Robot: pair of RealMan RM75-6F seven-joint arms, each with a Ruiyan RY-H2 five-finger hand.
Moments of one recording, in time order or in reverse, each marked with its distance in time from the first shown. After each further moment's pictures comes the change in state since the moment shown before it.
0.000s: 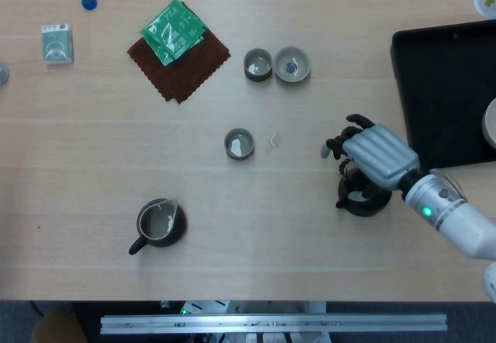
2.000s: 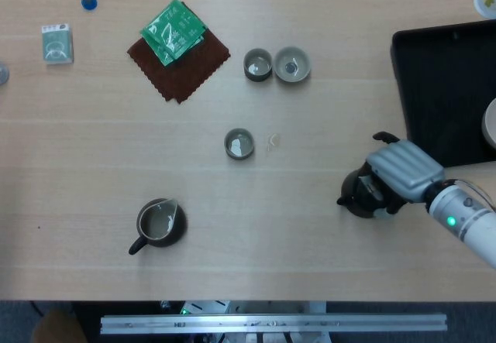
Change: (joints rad) left arm -0.013 -0.017 -0.008 0.032 -0.022 -0.035 0.007; right arm 0.066 0.141 -0.119 -0.138 0.143 0.009 0.010
